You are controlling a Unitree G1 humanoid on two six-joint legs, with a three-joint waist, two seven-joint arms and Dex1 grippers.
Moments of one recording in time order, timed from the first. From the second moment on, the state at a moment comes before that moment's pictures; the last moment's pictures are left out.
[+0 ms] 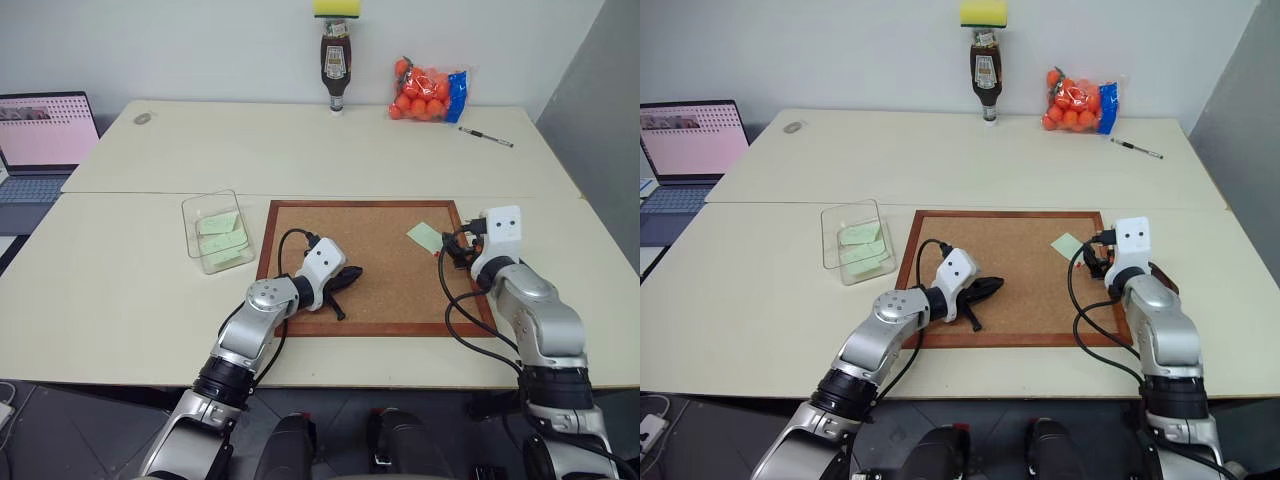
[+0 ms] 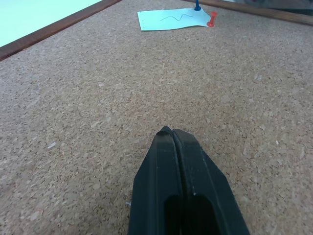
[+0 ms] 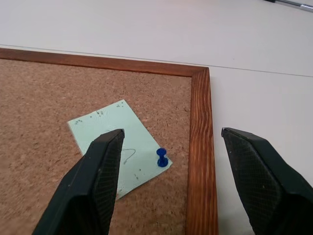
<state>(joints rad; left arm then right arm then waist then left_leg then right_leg) -0.44 0.26 -0.27 0.15 -0.07 0.30 -0.69 -0.40 -0.31 -0.13 -0.04 0.18 0.63 0.18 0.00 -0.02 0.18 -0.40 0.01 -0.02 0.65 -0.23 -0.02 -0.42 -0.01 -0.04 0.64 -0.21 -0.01</state>
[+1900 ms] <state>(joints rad) -0.44 0.25 -0.27 0.15 -0.07 0.30 -0.68 -0.17 -0.35 -0.25 -0.36 0.20 0.74 0.18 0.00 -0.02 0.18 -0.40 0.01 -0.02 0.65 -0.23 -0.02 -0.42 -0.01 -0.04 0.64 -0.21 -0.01</state>
